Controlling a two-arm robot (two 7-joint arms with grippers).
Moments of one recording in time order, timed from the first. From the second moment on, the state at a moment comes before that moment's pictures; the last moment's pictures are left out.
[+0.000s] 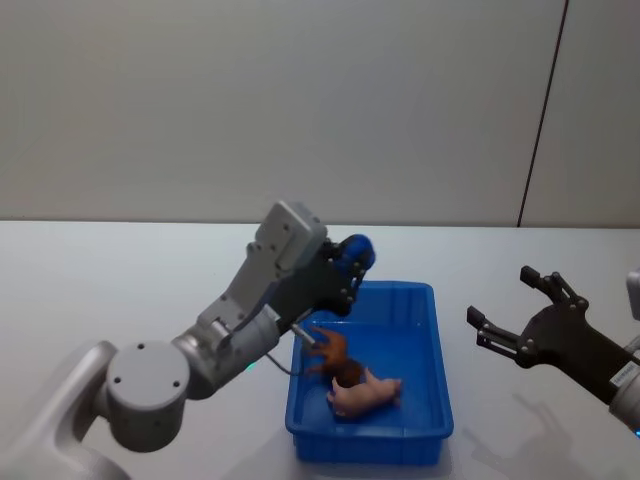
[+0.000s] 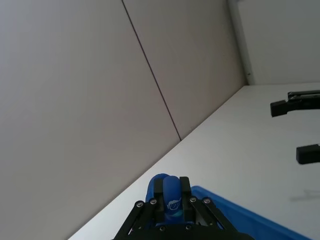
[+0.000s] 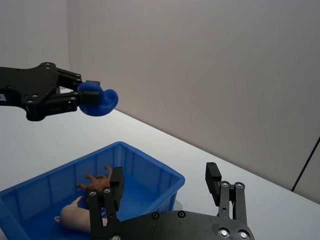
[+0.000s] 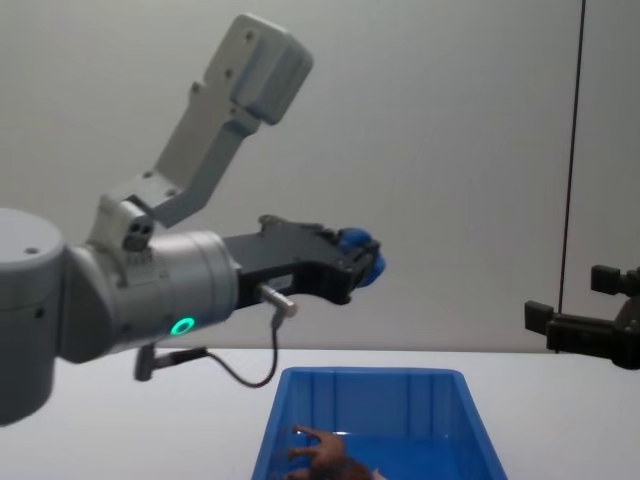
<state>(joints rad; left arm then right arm) -0.42 0.27 0.43 -1.39 -0.08 0.00 -0.37 0.13 0.38 -0.20 -1.50 0.27 -0.12 0.47</state>
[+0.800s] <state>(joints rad) -0.31 0.36 0.41 -1.54 -0.14 -0.05 -0.34 0.13 0.38 -0.20 -1.50 0.27 -0.12 0.47</state>
